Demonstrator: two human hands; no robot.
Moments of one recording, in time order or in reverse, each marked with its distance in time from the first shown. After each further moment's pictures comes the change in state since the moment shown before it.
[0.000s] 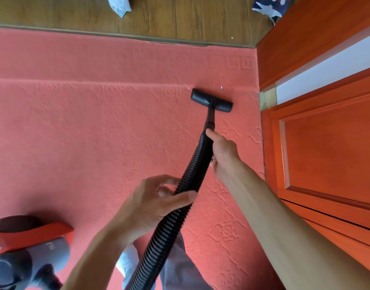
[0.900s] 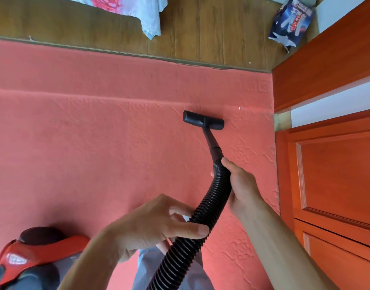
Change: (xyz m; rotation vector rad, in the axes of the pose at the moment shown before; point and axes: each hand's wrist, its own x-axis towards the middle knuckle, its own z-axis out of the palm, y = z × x) left_hand -0.027 0.007 -0.124 0.016 -0.380 -0.067; right_hand -0.084 0.011 0.073 0.029 0.003 0.055
